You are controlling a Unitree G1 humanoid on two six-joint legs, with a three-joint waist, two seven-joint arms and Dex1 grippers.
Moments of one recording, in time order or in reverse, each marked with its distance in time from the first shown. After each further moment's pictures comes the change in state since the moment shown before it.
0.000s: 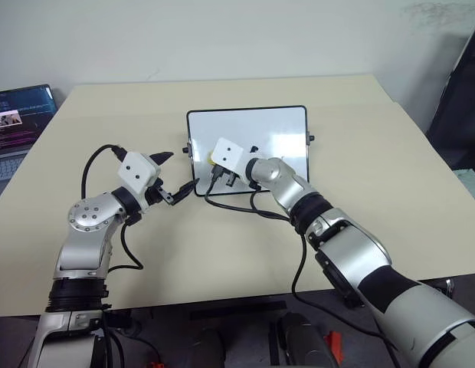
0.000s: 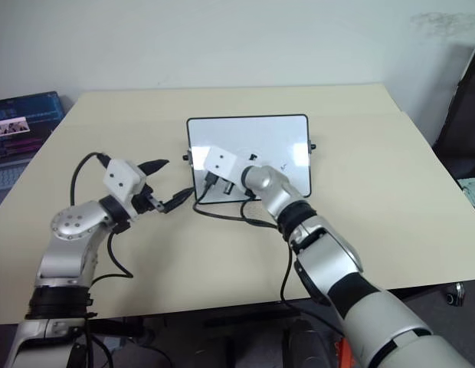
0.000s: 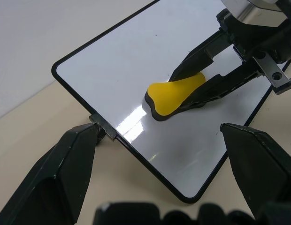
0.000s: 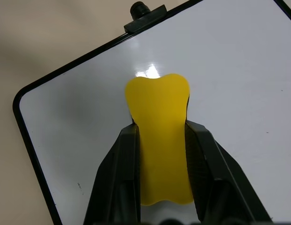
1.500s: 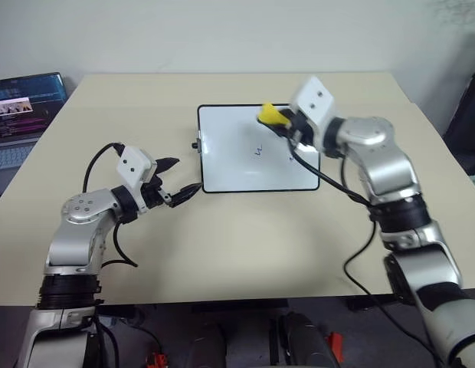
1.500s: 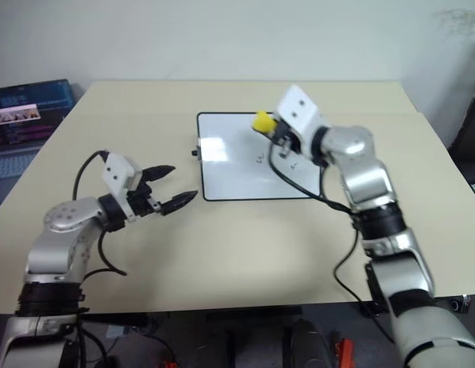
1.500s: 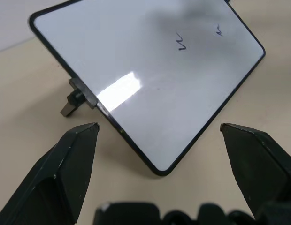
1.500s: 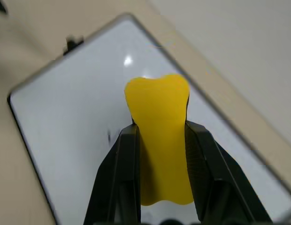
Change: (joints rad) left arm -0.027 0.072 -0.004 -0.054 -0.141 0.242 -0.116; right arm 0.312 -0.525 -0.174 -0.998 0.294 0.490 0.417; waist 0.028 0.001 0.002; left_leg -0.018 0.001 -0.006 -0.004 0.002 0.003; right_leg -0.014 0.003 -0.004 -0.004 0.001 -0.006
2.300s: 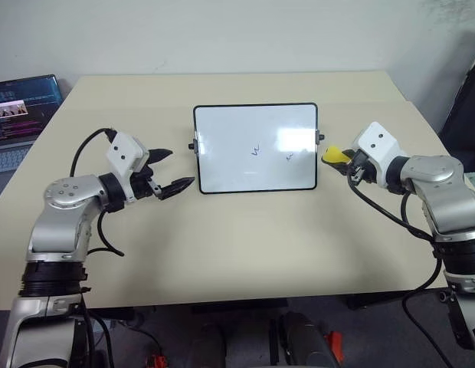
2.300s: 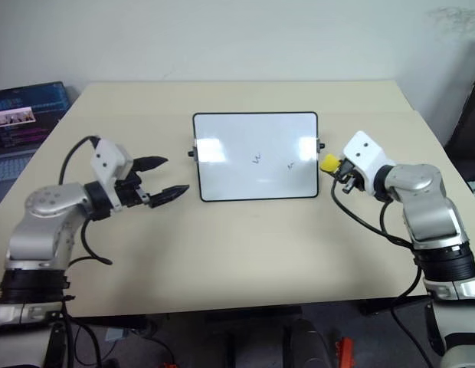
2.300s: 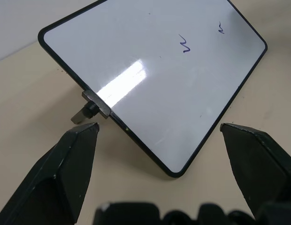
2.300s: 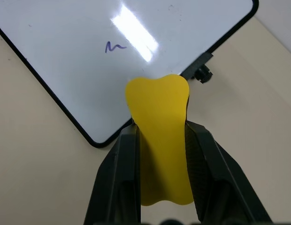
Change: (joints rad) left arm -0.080 0.080 -0.009 0.043 0.016 0.014 -0.059; right arm 0.251 -0.263 -0.090 -0.148 0.033 0.121 0.002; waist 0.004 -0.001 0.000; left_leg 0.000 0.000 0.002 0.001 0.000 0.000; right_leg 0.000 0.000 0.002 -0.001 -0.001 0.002
